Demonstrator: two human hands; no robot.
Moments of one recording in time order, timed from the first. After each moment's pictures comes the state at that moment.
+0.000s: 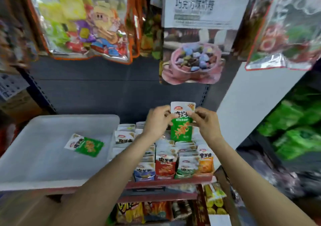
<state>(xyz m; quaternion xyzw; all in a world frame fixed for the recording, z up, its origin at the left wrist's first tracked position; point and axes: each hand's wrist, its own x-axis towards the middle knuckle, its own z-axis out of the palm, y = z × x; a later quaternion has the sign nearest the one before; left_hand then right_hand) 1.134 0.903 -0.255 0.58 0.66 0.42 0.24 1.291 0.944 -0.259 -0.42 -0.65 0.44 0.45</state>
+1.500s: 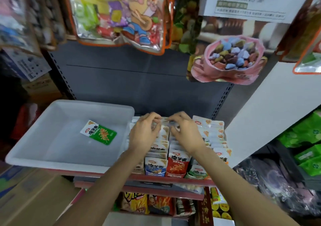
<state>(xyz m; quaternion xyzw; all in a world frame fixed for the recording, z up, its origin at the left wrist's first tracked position) 1.080 0.843 -0.296 0.53 0.75 0.39 0.08 1.216 0.914 -0.281 -0.38 -0.88 0.21 0.19</state>
